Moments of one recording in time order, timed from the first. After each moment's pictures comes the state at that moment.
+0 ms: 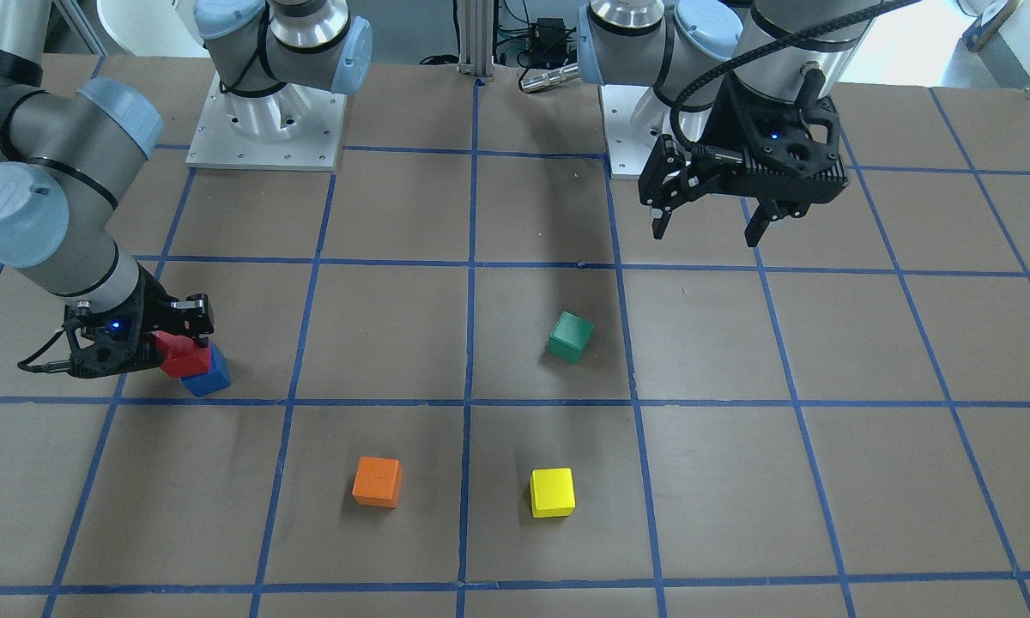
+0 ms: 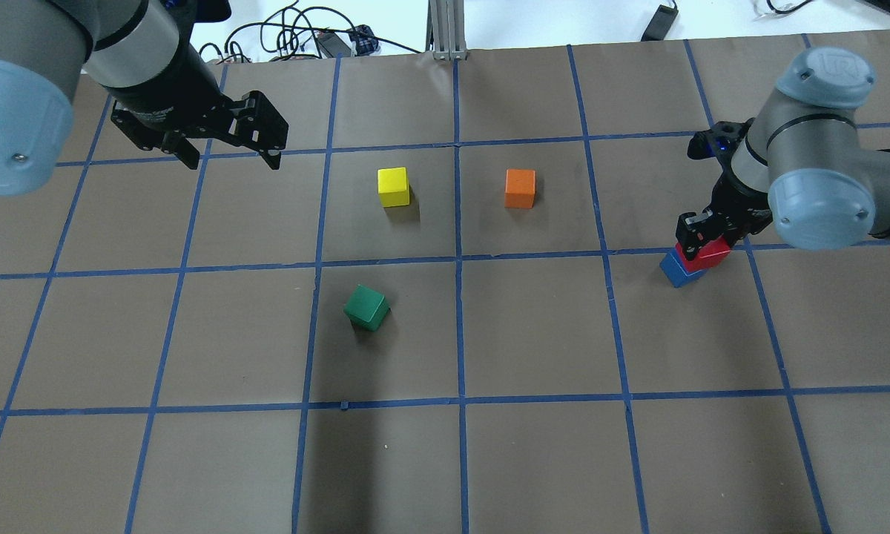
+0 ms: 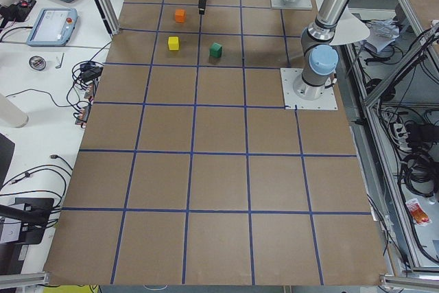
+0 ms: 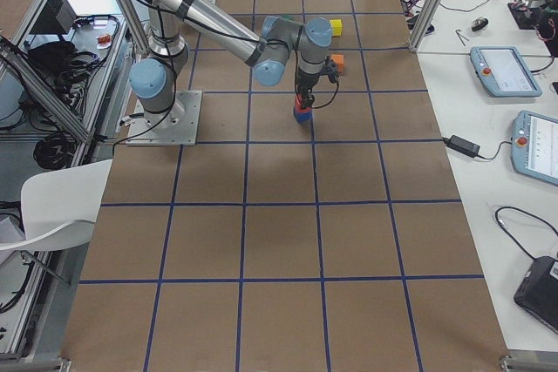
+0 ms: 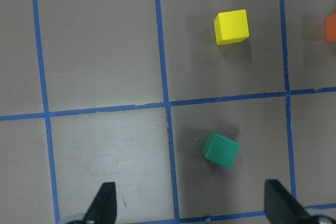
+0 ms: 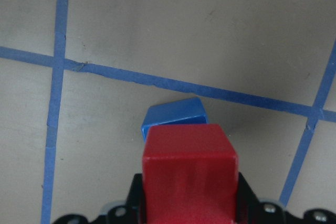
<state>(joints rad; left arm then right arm) -1.59 -1.56 -1.58 -1.46 1.55 0.05 1.32 -1.36 1.94 -2.07 -1.59 -0.45</state>
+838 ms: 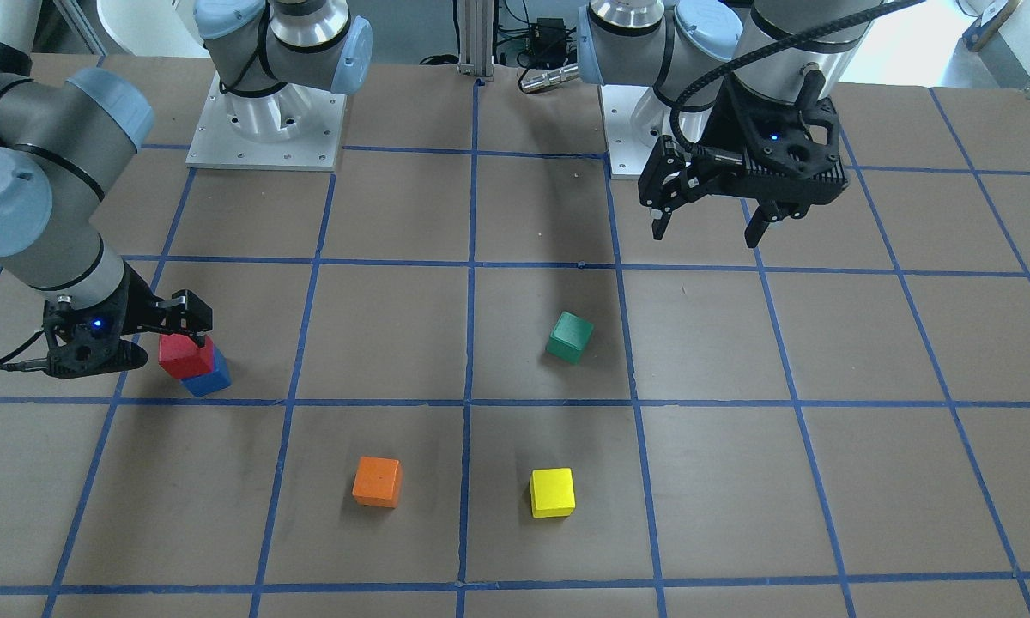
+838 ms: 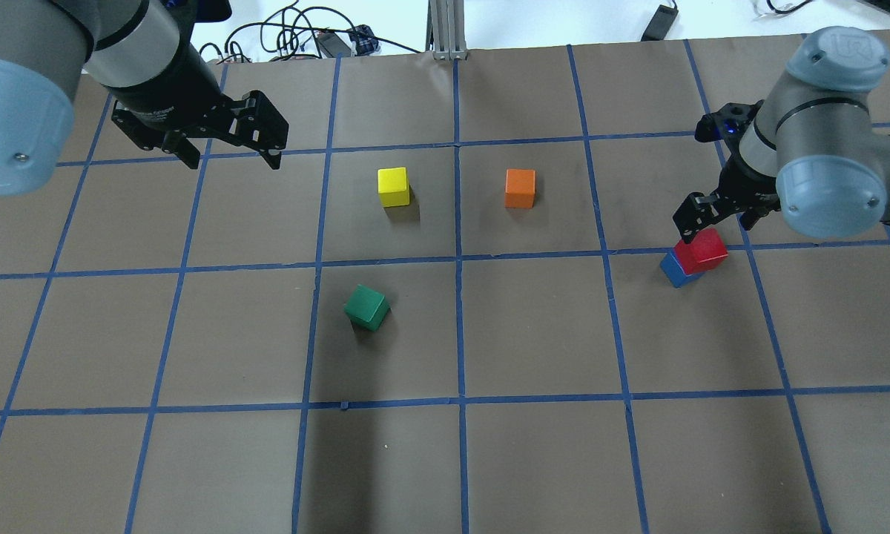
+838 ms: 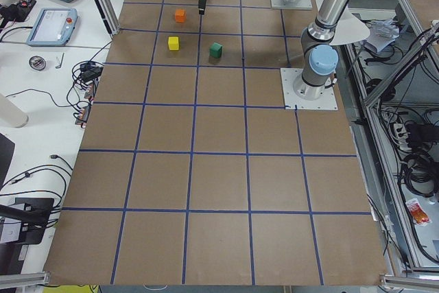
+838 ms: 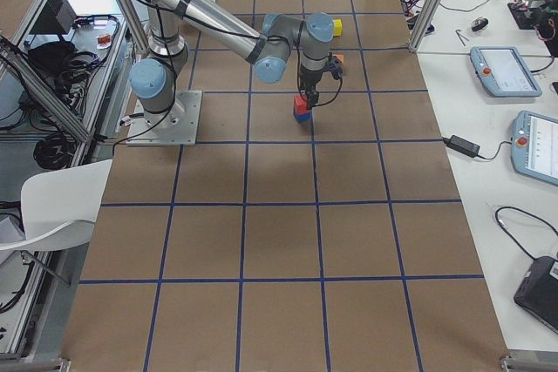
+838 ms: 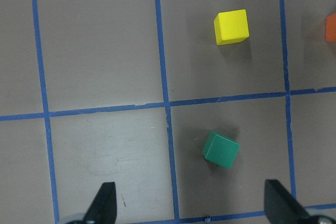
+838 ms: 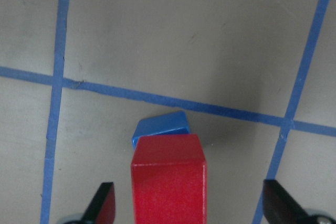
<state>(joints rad) -1.59 -1.56 -1.58 -1.45 1.55 0.05 1.32 -1.38 1.88 -2.03 -1.60 -0.44</state>
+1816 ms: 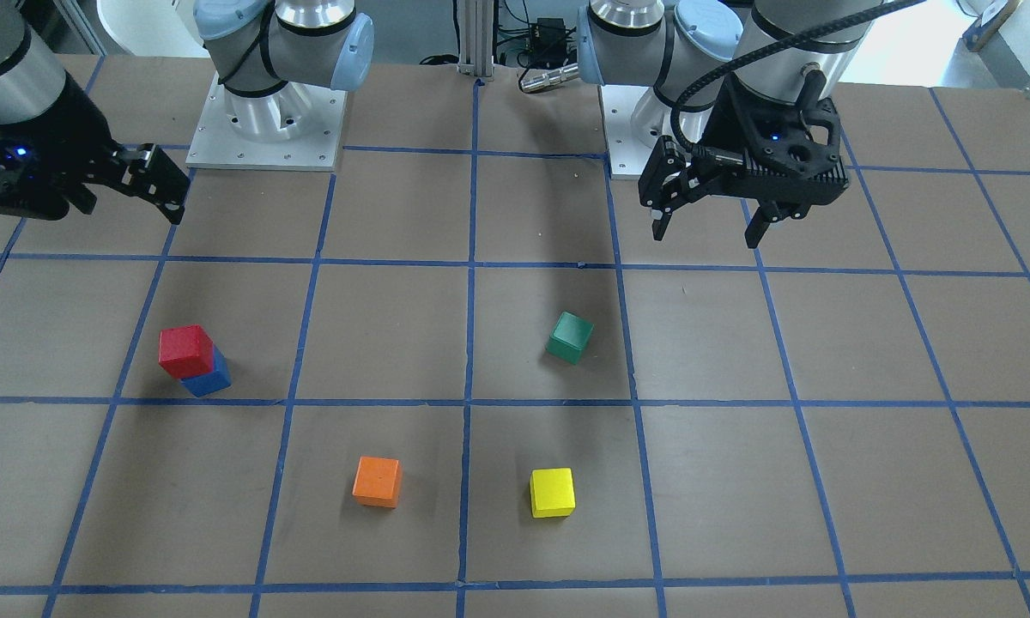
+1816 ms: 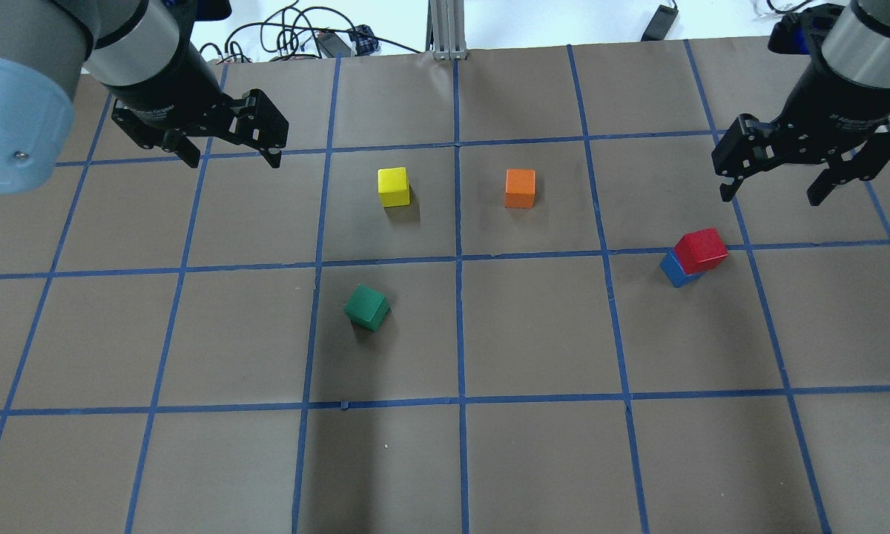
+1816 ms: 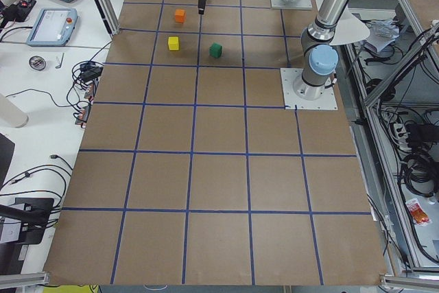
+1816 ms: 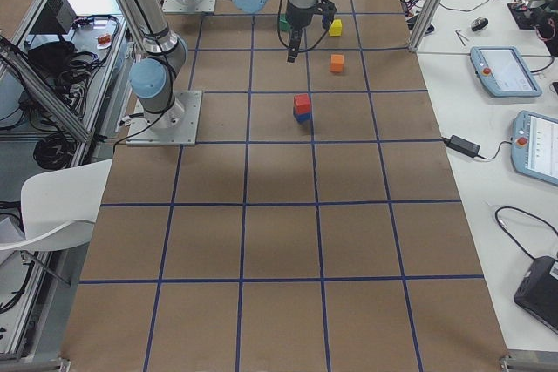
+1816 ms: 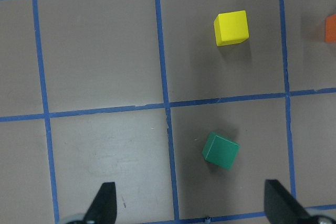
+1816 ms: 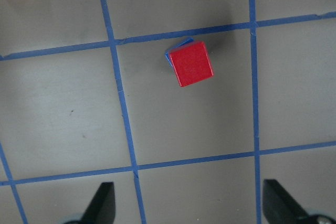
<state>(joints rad) -1.59 -1.56 -1.58 -1.45 1.55 0.05 1.39 -1.61 1.64 -1.50 -1.59 -0.05</state>
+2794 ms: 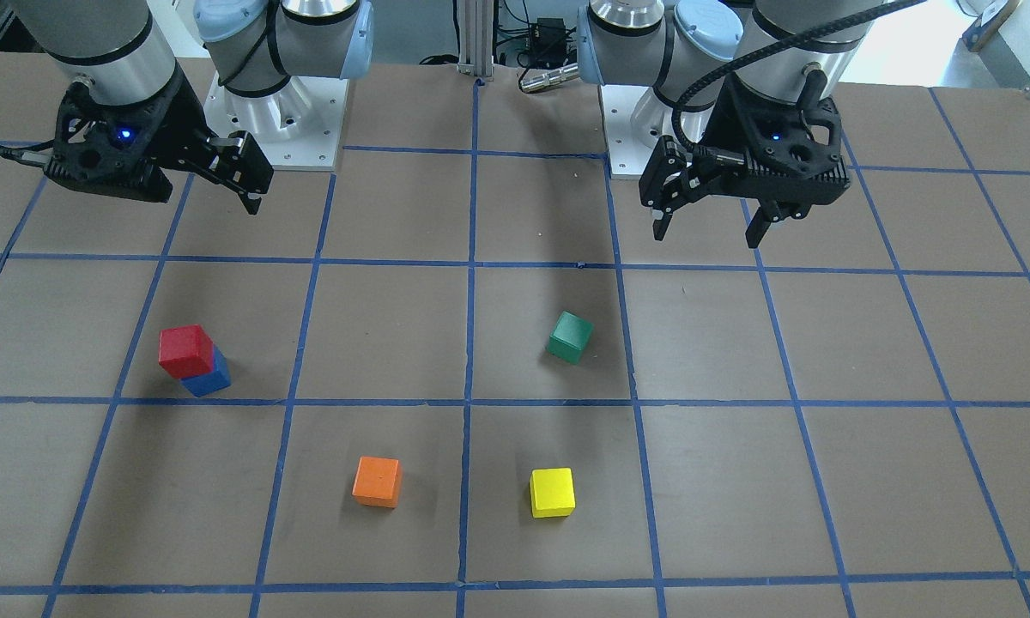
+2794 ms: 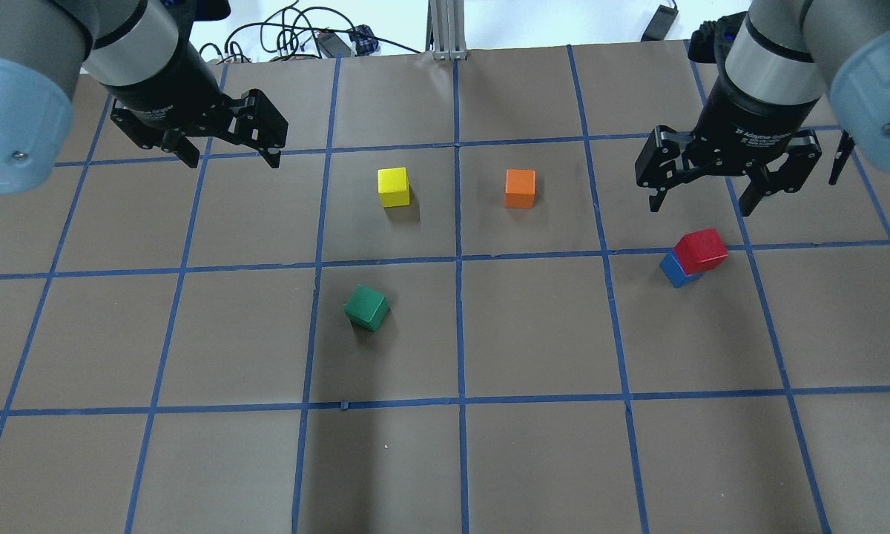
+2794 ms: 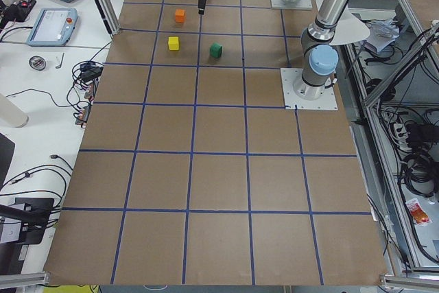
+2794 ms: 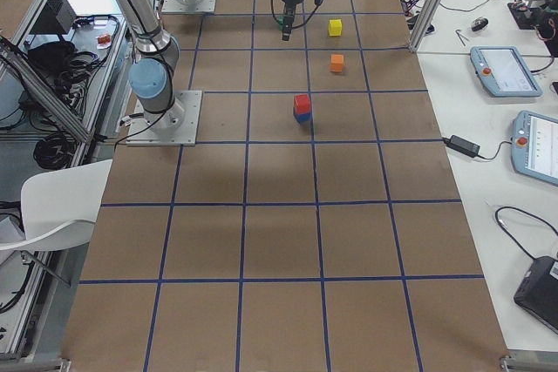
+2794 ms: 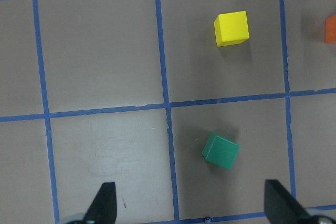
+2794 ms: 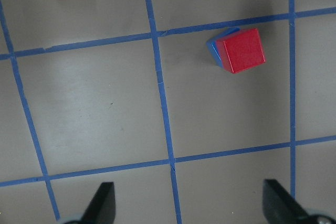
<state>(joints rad) -1.58 -1.56 -1.58 -1.45 1.55 0.05 1.54 -1.62 1.64 -1.52 -1.59 0.09</state>
